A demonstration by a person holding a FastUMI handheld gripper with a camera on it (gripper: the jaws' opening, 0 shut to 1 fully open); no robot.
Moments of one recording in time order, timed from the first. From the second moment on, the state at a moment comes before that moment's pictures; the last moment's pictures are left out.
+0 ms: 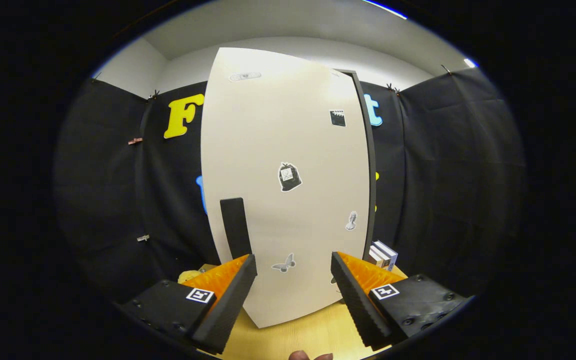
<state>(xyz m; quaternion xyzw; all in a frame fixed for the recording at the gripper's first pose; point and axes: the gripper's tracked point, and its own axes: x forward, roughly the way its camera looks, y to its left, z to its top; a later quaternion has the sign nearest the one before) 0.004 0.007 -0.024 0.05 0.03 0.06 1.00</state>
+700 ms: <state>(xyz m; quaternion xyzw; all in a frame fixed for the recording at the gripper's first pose) -0.004 0.018 -0.024 0.04 0.02 0.07 1.00</state>
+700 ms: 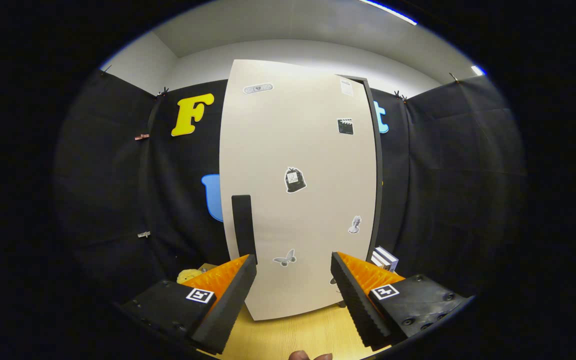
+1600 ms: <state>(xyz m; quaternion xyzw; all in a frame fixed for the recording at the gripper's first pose) -0.005 0.014 -0.024 0.05 0.02 0.07 1.00</state>
